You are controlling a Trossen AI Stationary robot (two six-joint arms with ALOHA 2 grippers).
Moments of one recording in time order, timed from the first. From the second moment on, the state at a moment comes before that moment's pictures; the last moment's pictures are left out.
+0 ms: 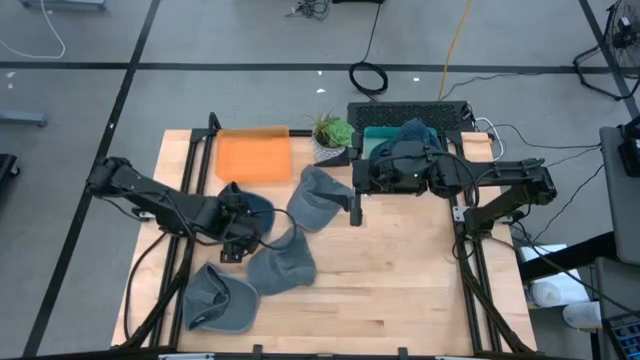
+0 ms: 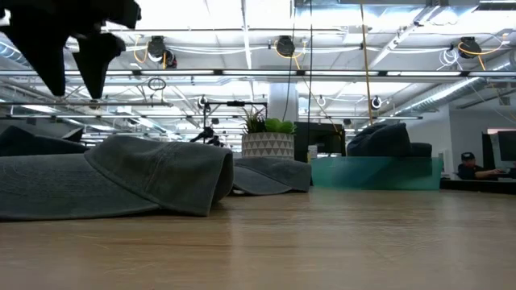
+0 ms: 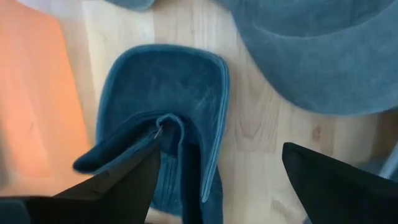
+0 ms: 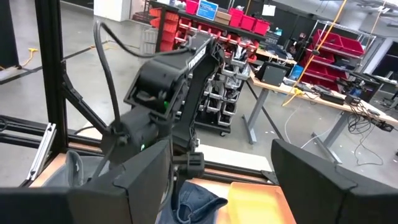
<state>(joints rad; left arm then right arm) -0.33 1.35 1.09 -1.28 -0.21 -0.32 0.09 1.47 1.61 -0.22 0.13 -0.22</state>
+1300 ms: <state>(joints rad) -0.27 1.35 0.71 -0.81 -0.22 -0.23 0.09 1.47 1.61 -0.22 0.13 -0.22</state>
